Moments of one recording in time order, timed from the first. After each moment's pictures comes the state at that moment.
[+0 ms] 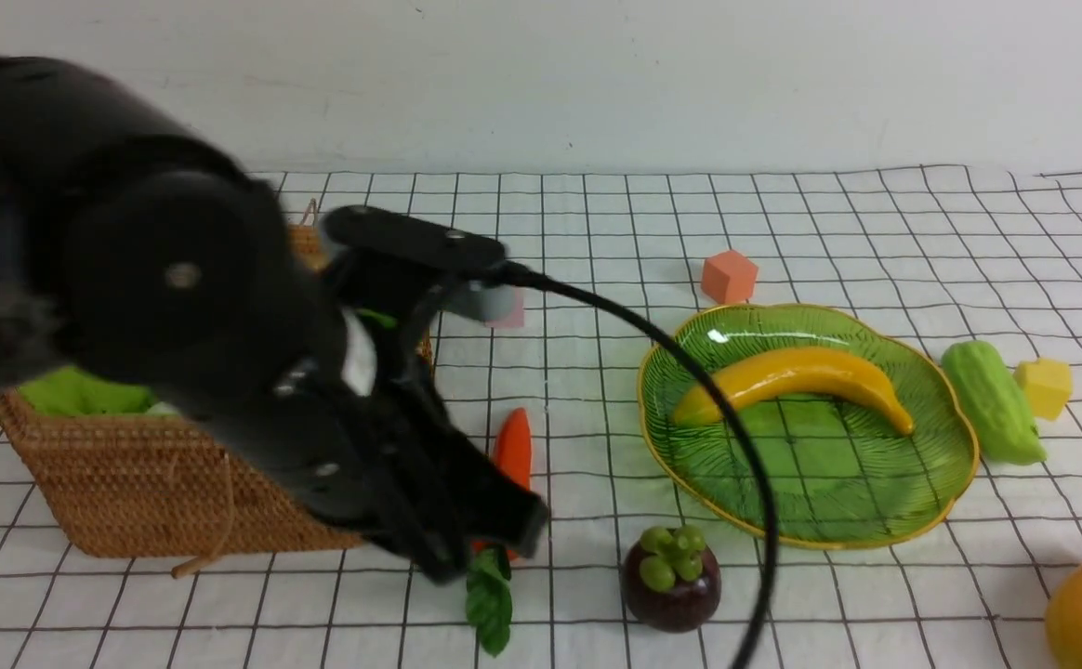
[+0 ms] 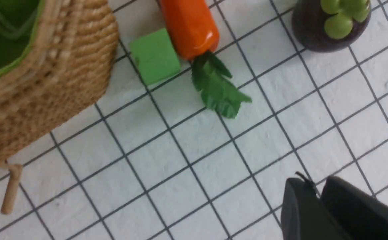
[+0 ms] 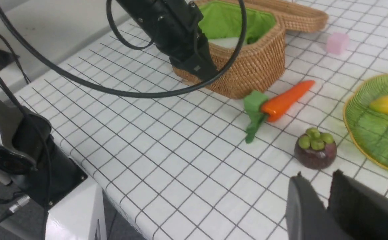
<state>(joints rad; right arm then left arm) 0.46 0.40 -1.00 0.45 1.15 -0.16 -0.79 1.46 -1.26 0.09 1.02 -0.32</state>
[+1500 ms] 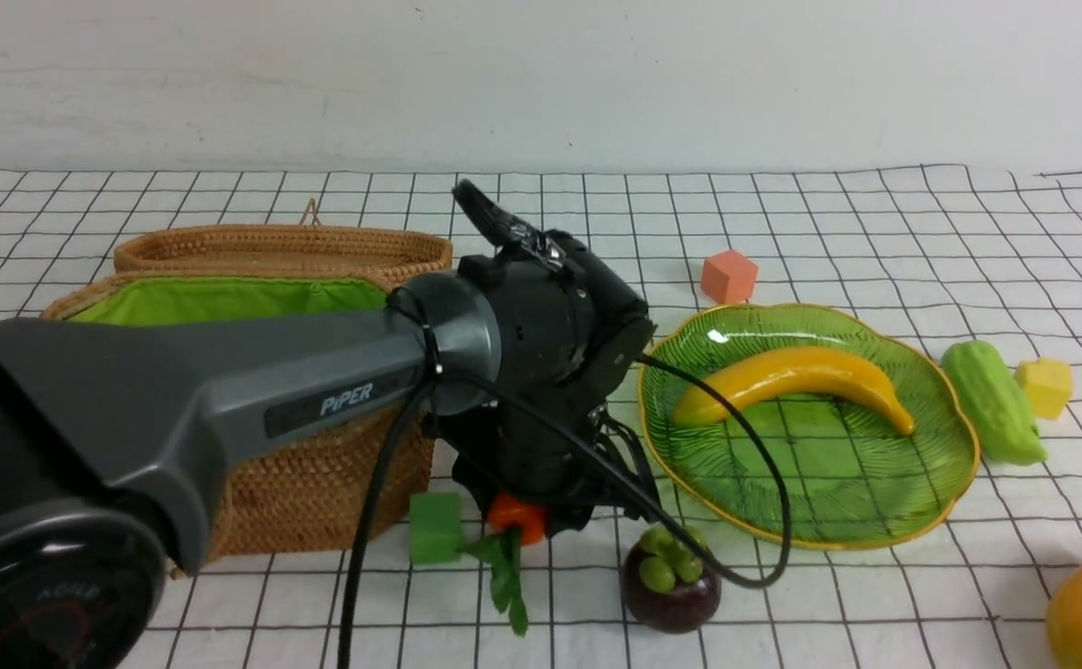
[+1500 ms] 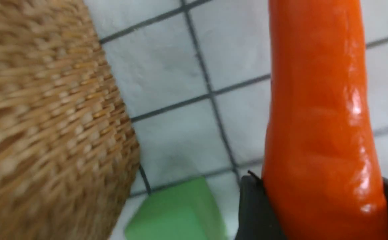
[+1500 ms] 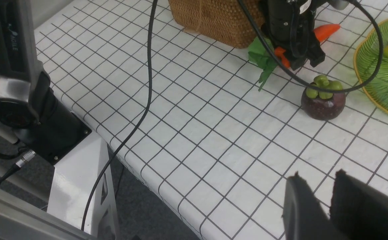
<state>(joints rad) 0.46 0.40 -1.00 0.45 1.26 -0.15 -0.75 2.08 -1.66 0.28 1.04 -0.50</state>
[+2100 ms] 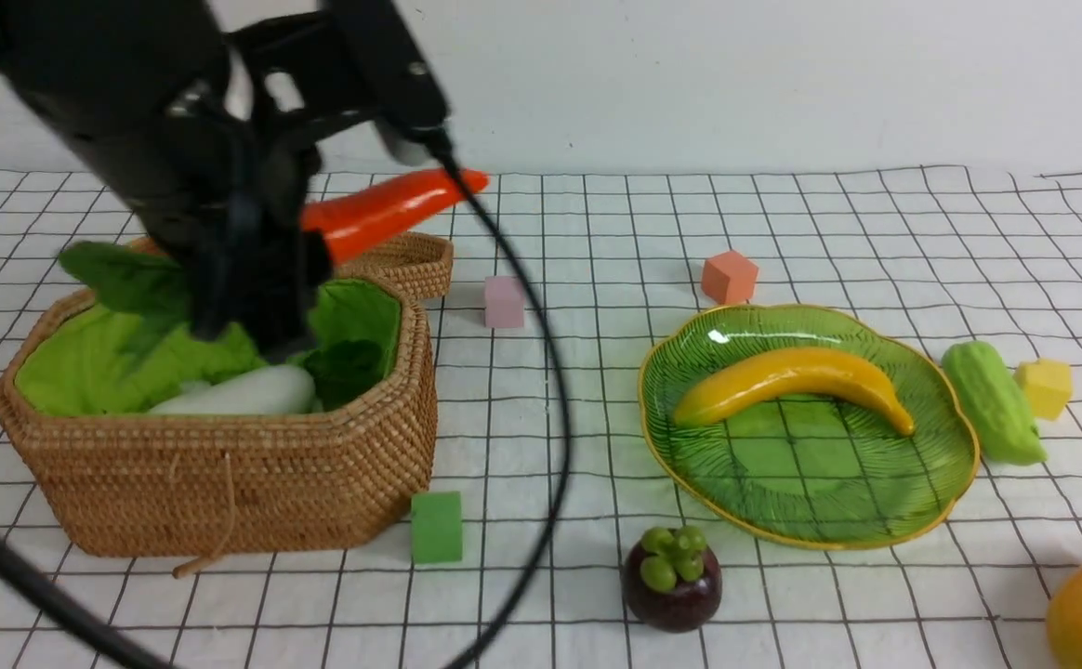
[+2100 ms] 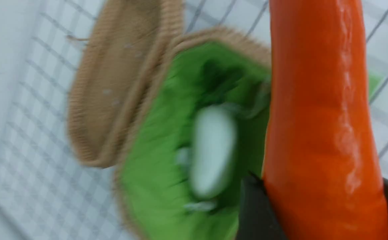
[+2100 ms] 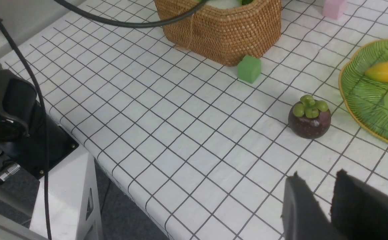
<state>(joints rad) 0.46 0.40 -1.00 0.43 1.21 -0.19 -0.53 1.44 -1.47 0.36 1.12 0.54</state>
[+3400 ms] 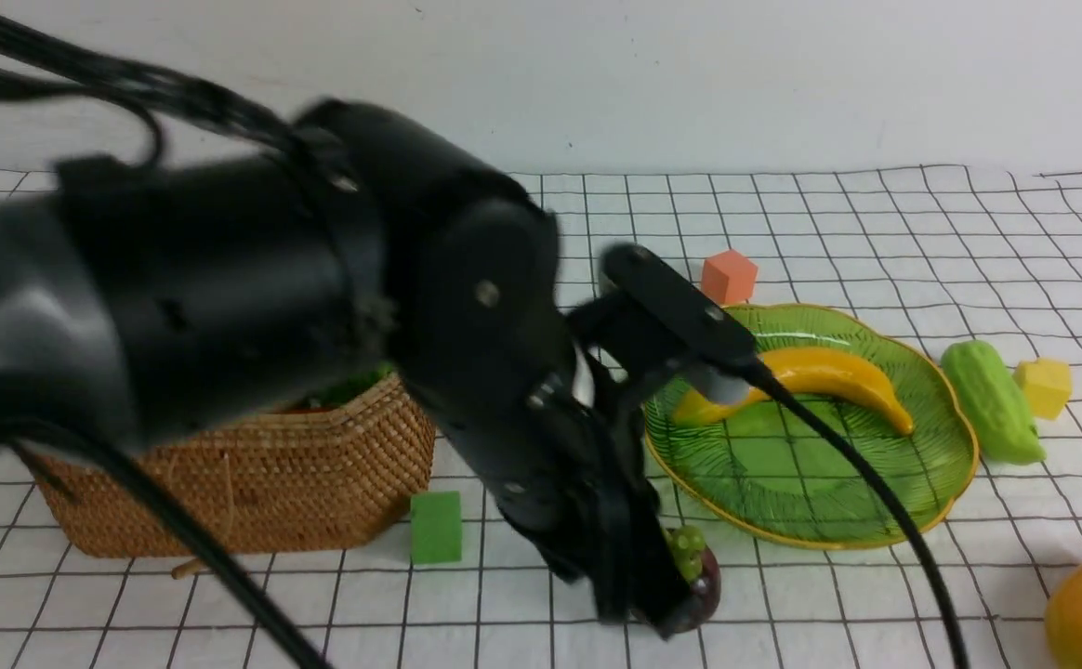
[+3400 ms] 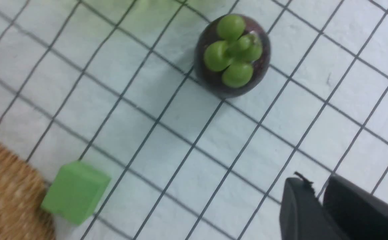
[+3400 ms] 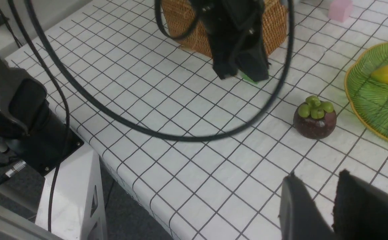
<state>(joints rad) 0.46 0.40 -1.00 0.44 1.22 -0.18 -0.87 1.66 -1.37 -0.03 0.91 0.14</state>
